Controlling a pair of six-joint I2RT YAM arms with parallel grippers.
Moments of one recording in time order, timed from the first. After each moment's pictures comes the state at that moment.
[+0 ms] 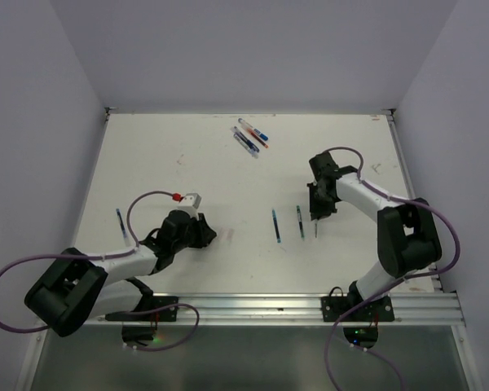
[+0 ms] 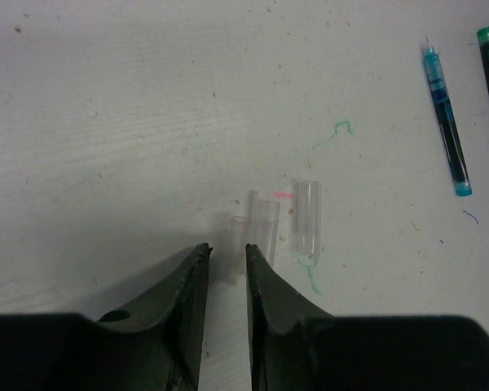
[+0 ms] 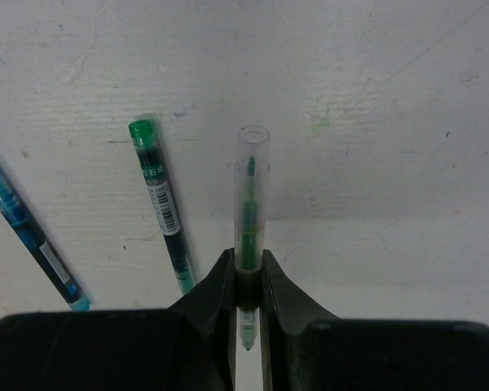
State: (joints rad) left arm -0.58 1.21 0.24 0.35 0.03 -0.56; right arm 0.31 1.62 1.02 -0.72 0.06 0.35
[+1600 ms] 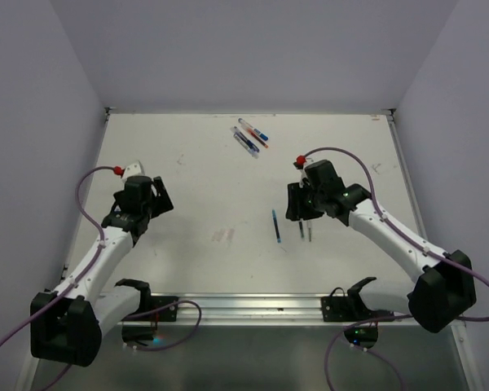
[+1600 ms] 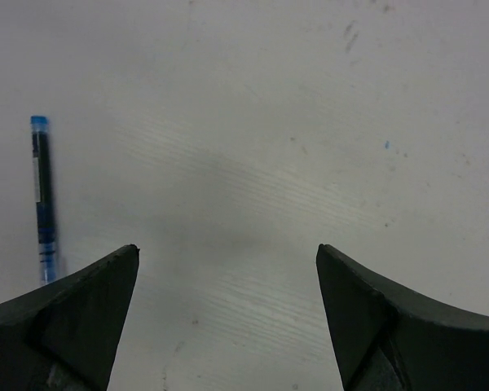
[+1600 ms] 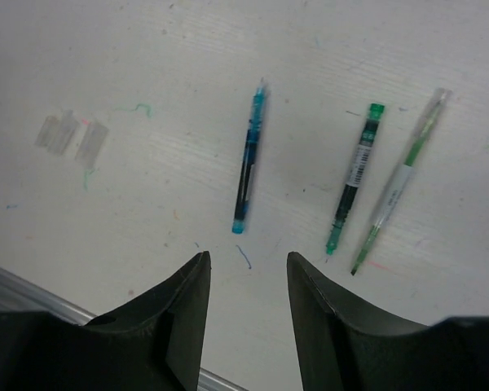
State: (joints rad) left arm -0.18 0.99 0.60 -0.34 -0.29 -0.44; right arm 0.52 1.25 0.95 -0.64 -0.07 0.34
